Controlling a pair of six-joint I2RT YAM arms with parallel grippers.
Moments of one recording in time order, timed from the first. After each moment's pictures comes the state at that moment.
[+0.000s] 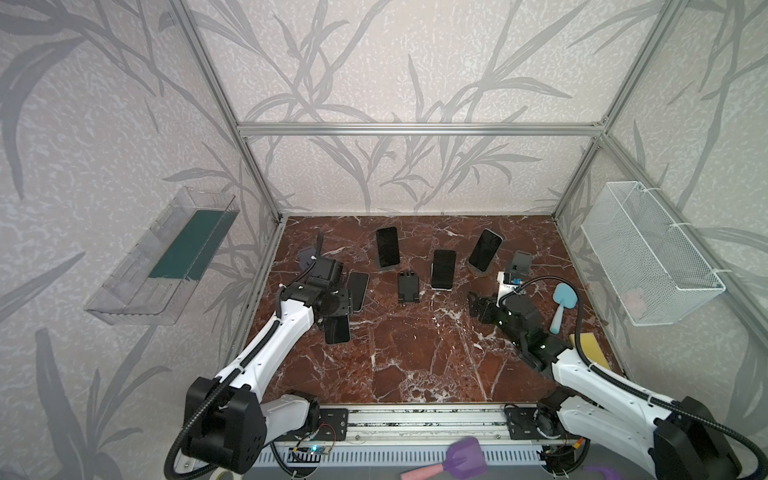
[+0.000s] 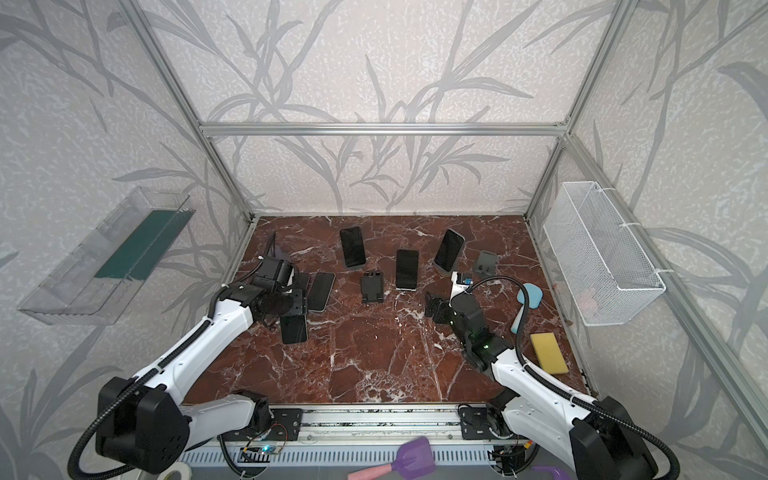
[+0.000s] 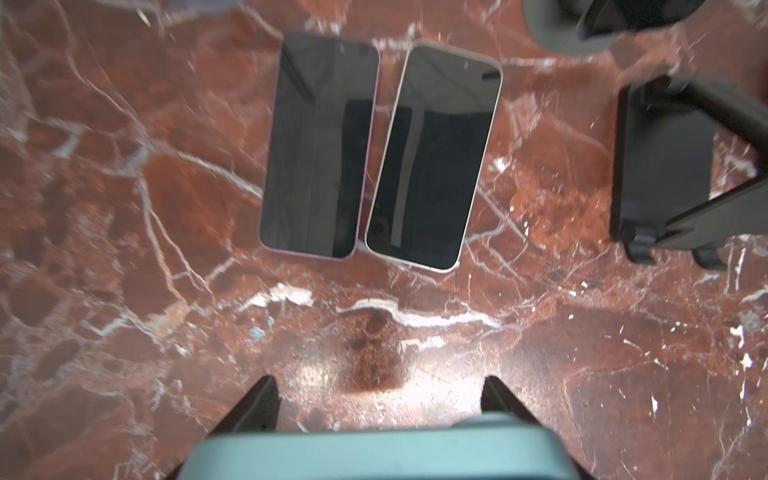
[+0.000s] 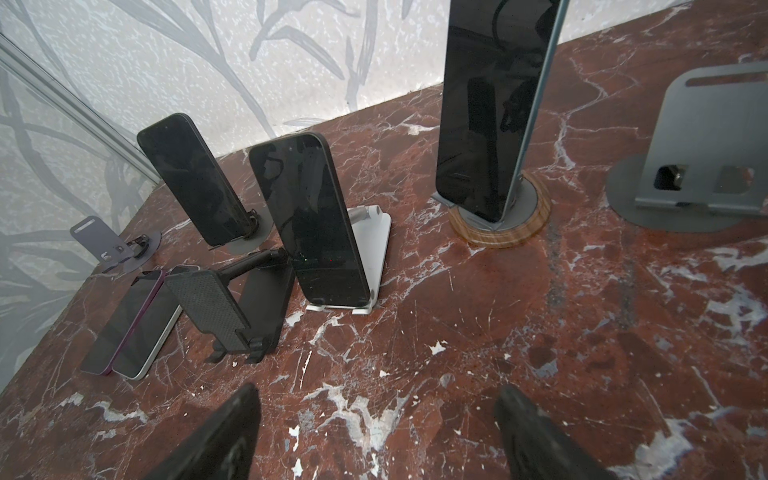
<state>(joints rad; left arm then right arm) -0.24 1.23 0.90 -0.82 -0.09 -0.35 0.54 0.98 0.37 0.20 0.20 0.52</state>
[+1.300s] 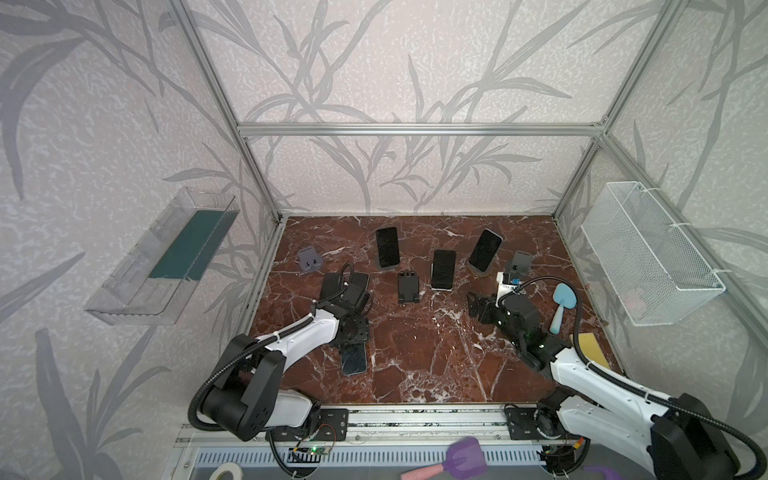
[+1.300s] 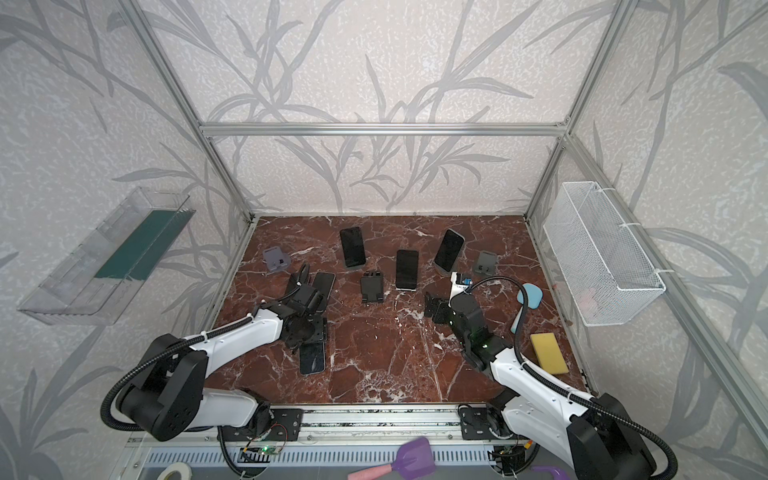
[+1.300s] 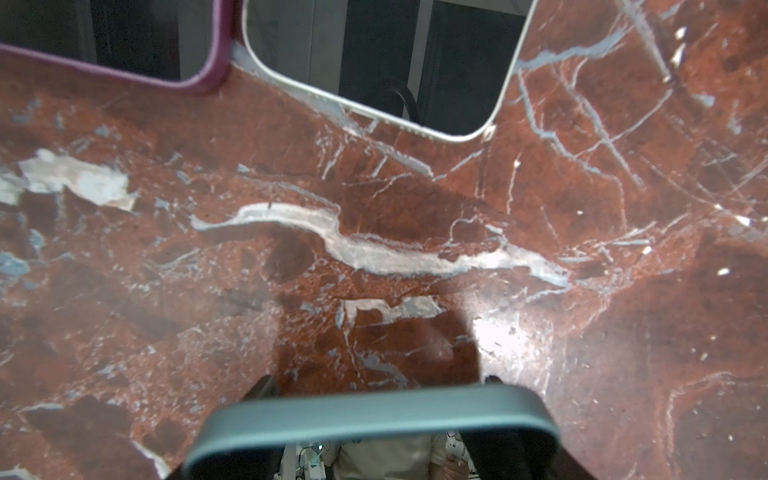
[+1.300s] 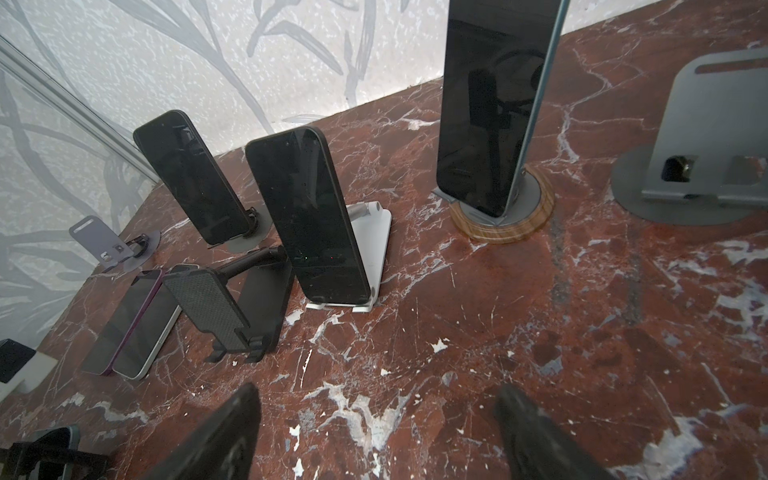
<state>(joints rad) -0.44 1.39 0.66 -0.60 -0.10 -0.61 0.54 1.00 0.37 0.21 0.19 0.53</state>
